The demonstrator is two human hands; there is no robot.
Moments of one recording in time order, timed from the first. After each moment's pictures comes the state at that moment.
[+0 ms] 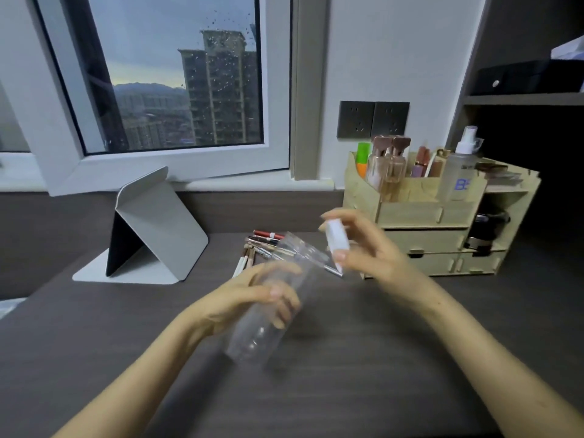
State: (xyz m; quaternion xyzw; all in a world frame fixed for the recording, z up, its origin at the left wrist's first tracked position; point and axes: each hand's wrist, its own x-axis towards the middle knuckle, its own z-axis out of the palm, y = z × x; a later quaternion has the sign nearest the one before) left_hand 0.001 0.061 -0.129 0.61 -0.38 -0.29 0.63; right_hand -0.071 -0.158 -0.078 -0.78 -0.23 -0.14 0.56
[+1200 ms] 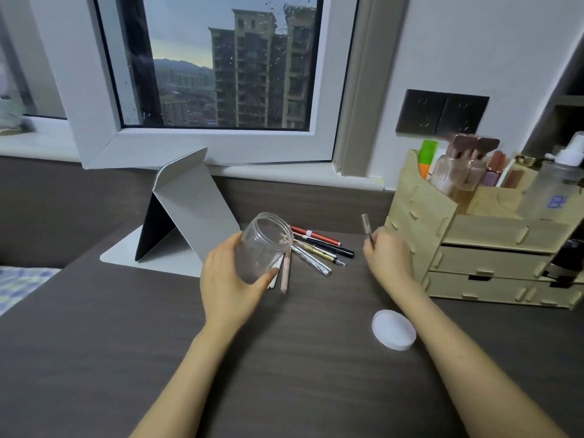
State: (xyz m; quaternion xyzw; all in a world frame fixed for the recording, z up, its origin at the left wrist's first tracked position) left_hand 0.069 0.102 -0.187 0.82 -0.09 0.37 0.43; right_hand 0.089 -0.149 -0.148 -0.94 0.15 -0.28 0.14
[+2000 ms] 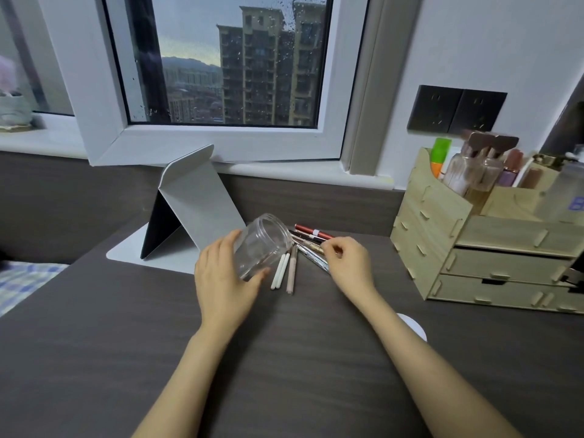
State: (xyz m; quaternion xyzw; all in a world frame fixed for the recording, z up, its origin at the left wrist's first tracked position) left_hand 0.079 0.115 -0.190 0.84 -0.09 0.41 0.35; right_hand 0.091 -0.081 -0.165 -0.89 0.03 -0.26 0.37
